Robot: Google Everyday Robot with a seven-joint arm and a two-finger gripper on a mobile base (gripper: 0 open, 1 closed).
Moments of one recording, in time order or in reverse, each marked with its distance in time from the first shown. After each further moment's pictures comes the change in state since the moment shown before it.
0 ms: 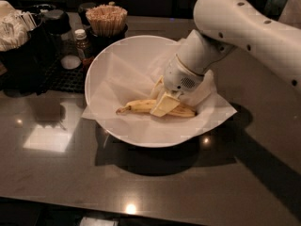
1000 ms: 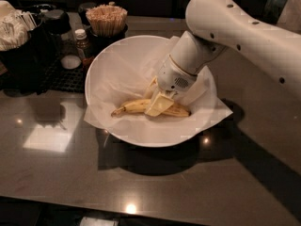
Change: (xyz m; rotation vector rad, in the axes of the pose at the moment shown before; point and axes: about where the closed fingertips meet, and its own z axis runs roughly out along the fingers) arm -0.013 -0.005 0.014 -0.035 -0.016 -0.028
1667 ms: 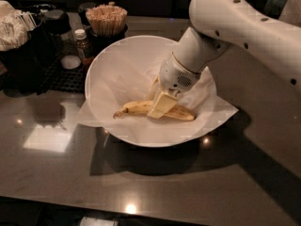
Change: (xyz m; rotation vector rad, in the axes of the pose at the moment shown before) arm -0.003 0.002 -0.013 0.053 0.011 -0.003
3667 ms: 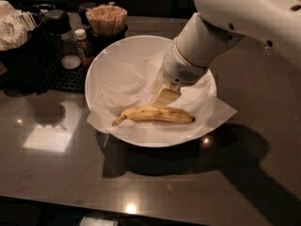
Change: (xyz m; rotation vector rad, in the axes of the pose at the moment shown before) arm -0.012 0.008 -0.041 0.199 0.077 0.032
